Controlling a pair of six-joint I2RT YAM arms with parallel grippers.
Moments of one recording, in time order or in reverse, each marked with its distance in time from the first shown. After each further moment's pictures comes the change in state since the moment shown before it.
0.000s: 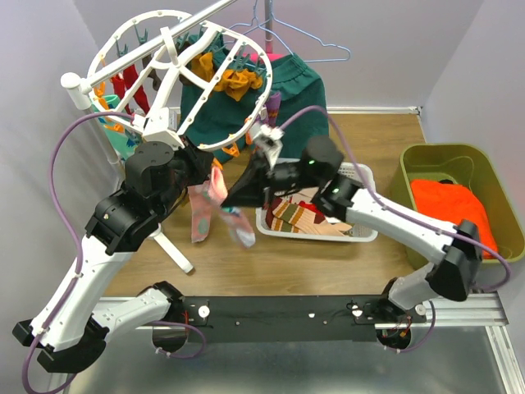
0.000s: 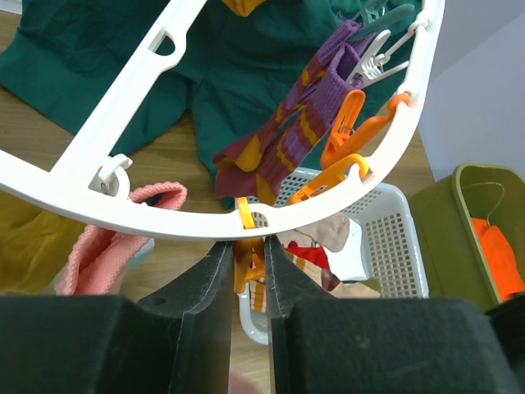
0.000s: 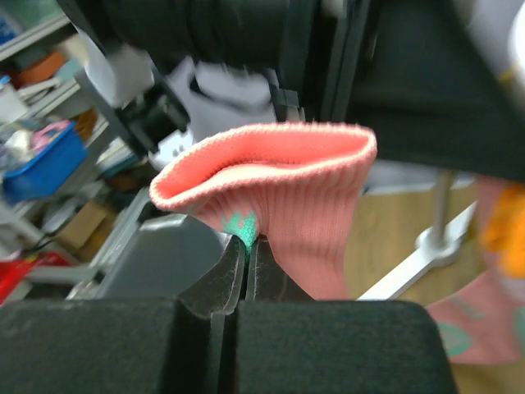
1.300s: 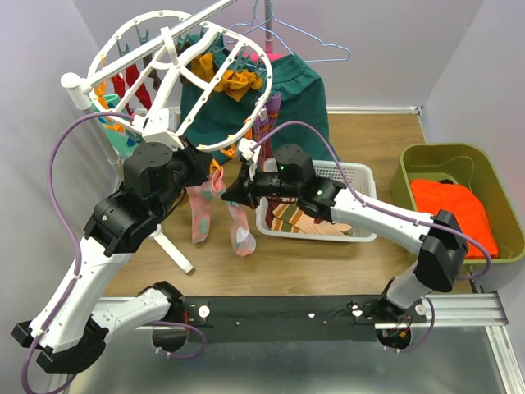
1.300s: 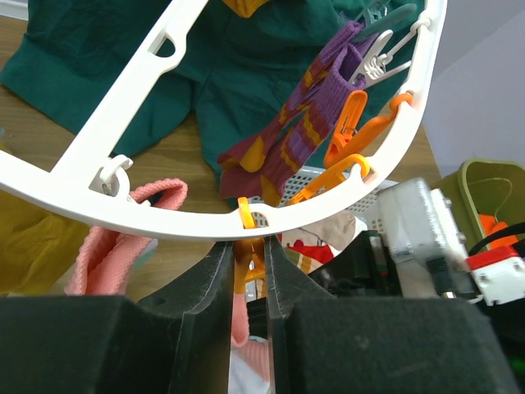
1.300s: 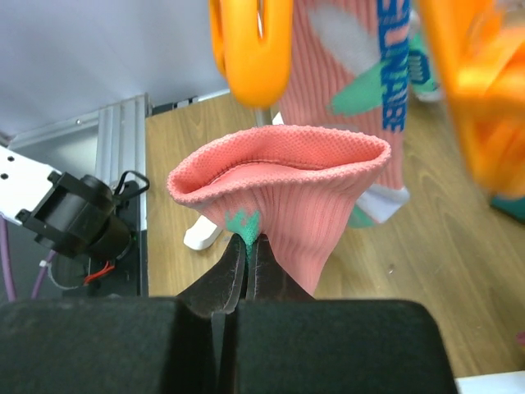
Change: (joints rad) left arm 0.000 -0.008 0.001 -0.006 0.002 0.025; right arm 0.042 0.135 -0.044 -0.272 0.378 -0.408
